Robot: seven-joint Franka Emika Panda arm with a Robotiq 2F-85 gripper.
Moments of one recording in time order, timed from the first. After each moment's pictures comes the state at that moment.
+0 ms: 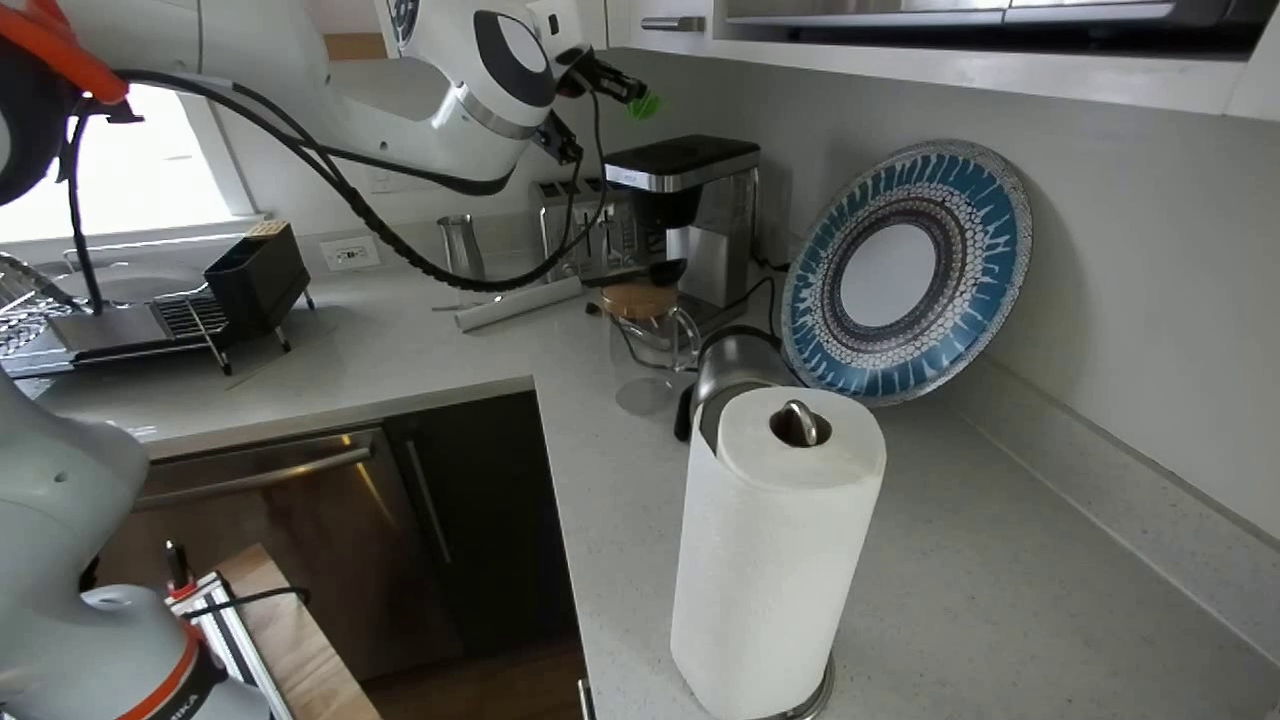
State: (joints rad) arm -0.64 0.08 0.59 -1.78 -0.92 3.16 1.17
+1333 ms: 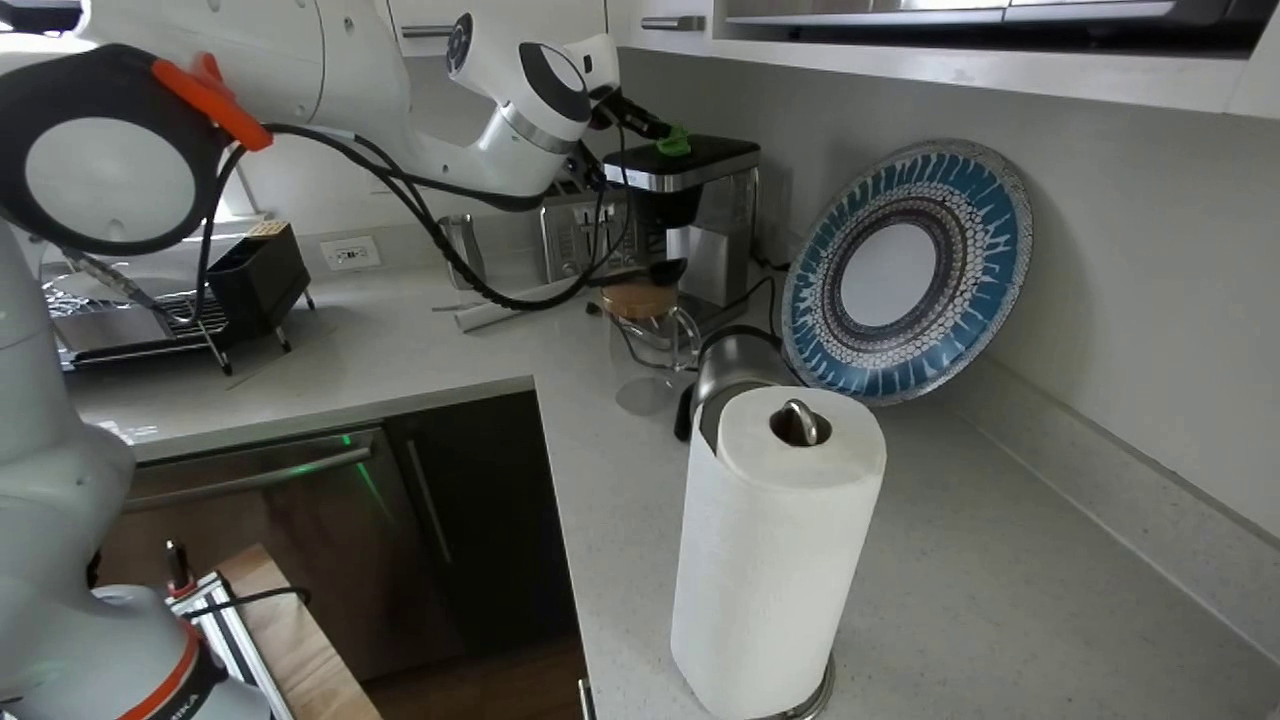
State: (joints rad) arm -0.50 0.29 0.53 -1.59 -1.12 3.02 1.28
